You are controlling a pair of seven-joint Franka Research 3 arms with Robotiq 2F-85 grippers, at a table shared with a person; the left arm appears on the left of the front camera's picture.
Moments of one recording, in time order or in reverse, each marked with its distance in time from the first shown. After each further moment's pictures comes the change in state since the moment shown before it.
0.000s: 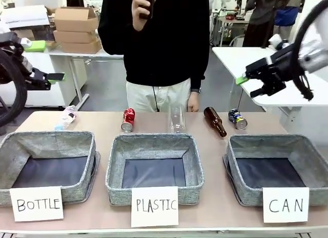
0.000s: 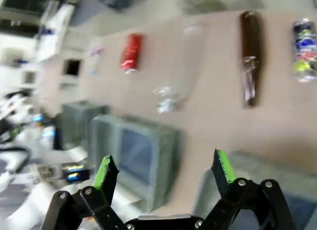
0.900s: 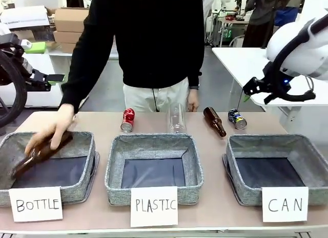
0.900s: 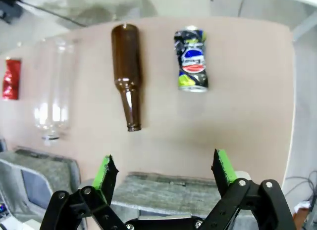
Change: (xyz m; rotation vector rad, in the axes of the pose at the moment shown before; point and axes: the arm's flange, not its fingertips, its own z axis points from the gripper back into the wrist) left arm -0.001 0.001 0.000 -0.002 0.001 0.000; right arm 0.030 -0.044 -0.037 -0.479 0.039 0.031
